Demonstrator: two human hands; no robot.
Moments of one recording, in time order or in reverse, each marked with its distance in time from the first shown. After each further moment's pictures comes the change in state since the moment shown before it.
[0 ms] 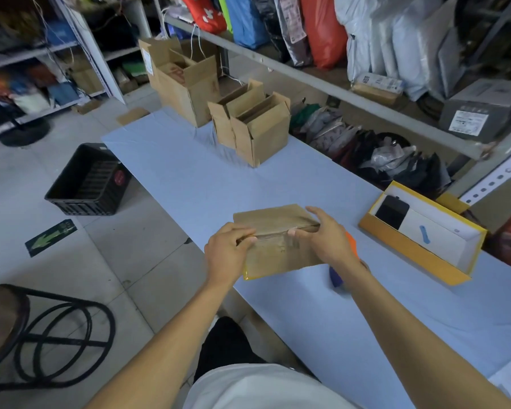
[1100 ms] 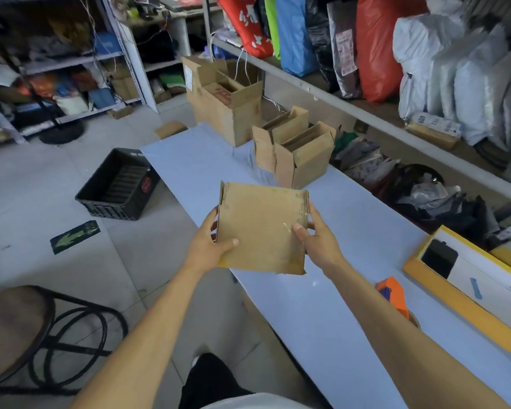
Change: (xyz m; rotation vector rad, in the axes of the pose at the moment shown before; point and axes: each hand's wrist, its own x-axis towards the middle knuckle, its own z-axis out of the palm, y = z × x) left_hand 0.101 -0.065 -0.127 -0.254 -0.118 -0.186; right_hand 0.067 -0.085 0.092 0.205 -0.111 -0.150
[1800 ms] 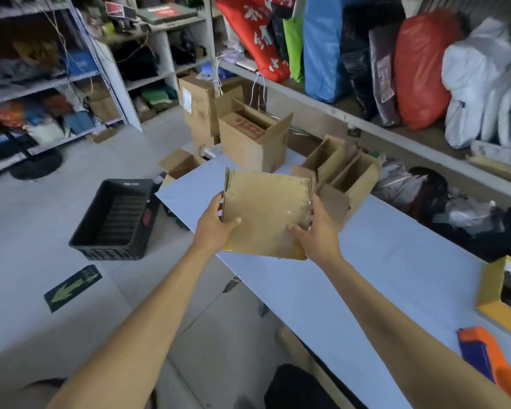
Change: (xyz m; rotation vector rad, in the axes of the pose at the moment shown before) left_hand 0.236 0.029 -0.173 0.174 -0.012 0.119; right_hand 0.164 -0.129 0.160 -0.134 0.283 -0.094
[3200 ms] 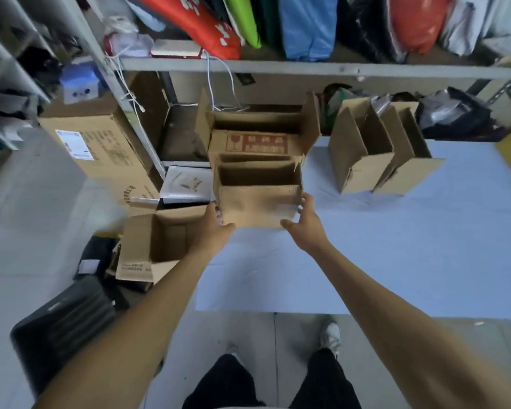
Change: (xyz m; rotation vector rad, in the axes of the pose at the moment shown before) left_hand 0.459 -0.160 -0.085 0.133 -0.700 0.025; right_hand 0.262 -0.048 0.318 0.070 0.445 0.550
